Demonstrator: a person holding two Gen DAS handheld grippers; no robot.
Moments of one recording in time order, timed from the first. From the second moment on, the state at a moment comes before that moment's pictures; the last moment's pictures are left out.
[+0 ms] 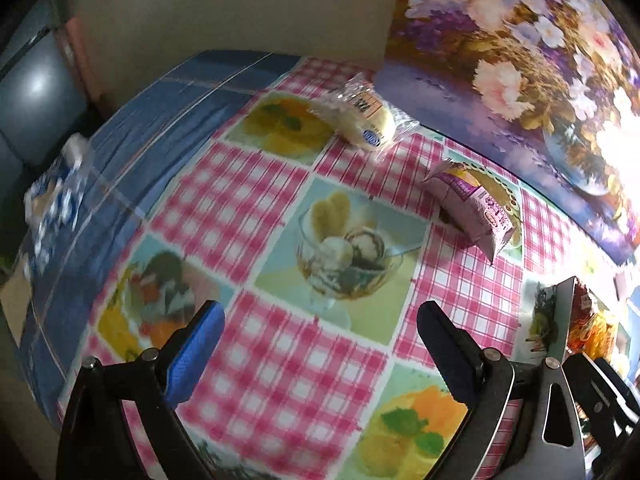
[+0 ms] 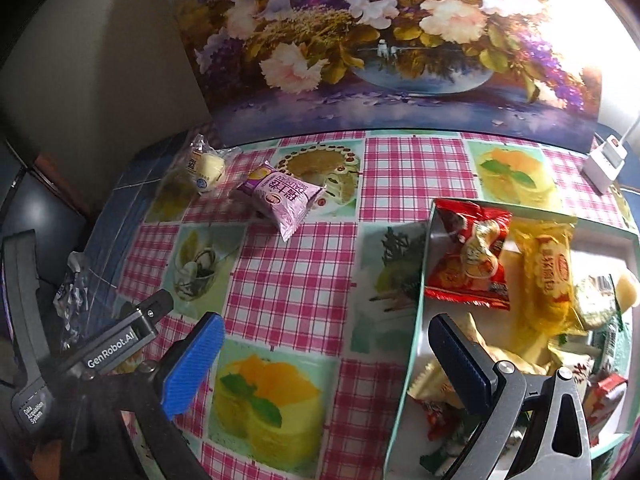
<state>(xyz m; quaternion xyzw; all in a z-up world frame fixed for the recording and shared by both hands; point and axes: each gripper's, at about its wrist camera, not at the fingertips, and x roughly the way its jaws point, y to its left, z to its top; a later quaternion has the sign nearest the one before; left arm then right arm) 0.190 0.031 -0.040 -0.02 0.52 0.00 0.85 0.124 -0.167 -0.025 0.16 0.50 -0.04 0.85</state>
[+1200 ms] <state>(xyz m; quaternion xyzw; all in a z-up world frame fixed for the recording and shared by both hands) 0.309 0.063 -0.032 -0.01 0.54 -0.08 0.84 0.244 -0.143 -0.050 0.06 0.56 -0.03 0.82</state>
